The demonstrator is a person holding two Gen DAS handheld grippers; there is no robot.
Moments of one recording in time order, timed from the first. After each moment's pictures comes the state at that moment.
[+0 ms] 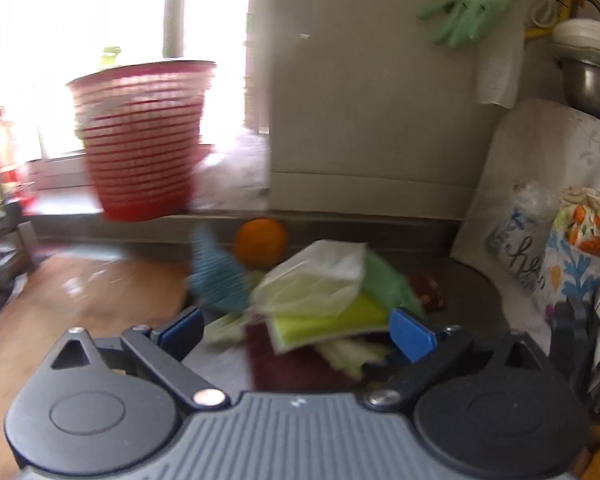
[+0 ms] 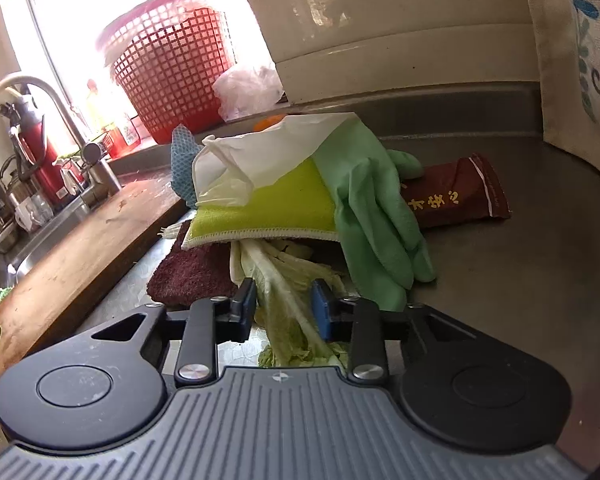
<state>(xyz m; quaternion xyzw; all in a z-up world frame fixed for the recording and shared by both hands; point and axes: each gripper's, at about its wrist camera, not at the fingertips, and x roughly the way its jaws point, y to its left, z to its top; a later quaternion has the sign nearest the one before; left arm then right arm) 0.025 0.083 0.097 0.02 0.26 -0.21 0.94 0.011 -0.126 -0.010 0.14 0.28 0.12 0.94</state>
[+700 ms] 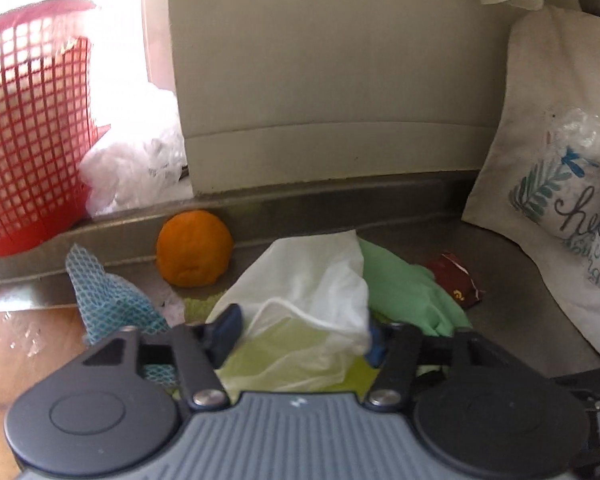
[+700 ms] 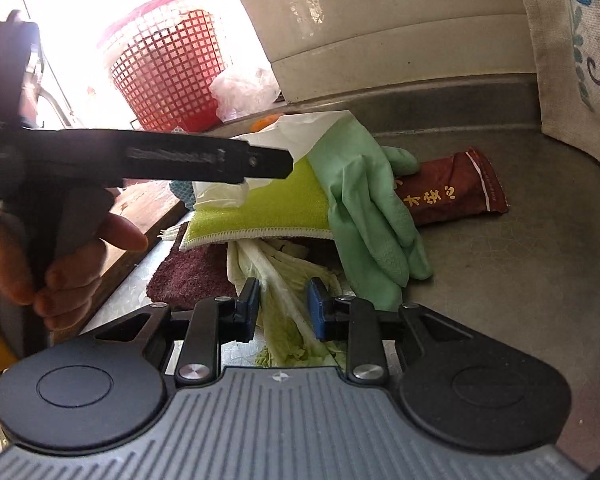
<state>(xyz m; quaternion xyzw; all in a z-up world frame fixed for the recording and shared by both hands) 0.130 0.028 0.039 0.09 0.29 -0.27 0.91 0.008 -0.131 -0.011 0.16 0.29 0.12 0.94</state>
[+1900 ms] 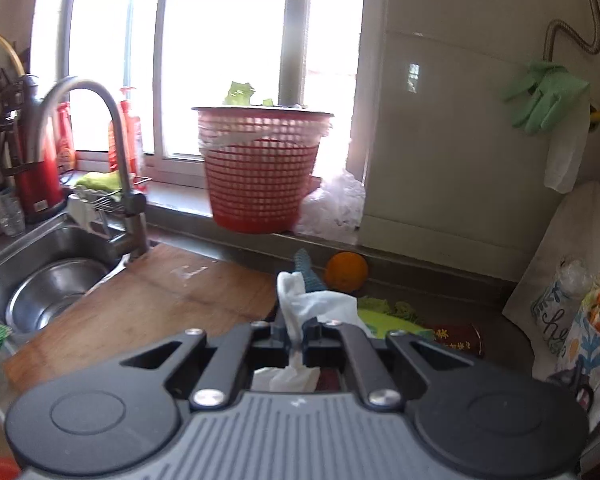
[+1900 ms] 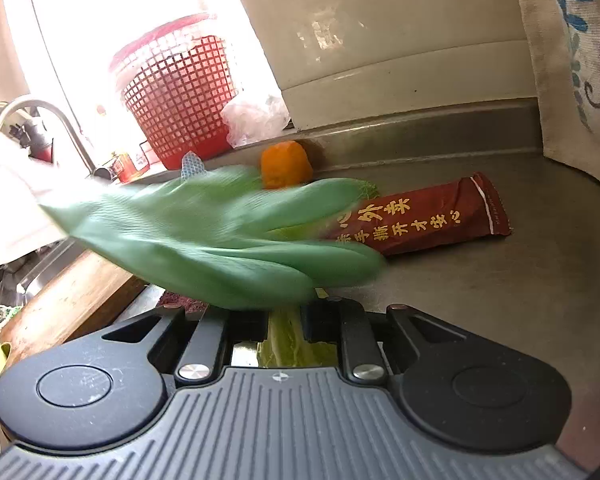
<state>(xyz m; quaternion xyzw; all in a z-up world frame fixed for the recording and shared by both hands) -0.052 0.115 0.150 -0.04 0.24 -0.02 0.97 0.002 -0.130 -0.011 0.16 0.24 0.12 0.95</state>
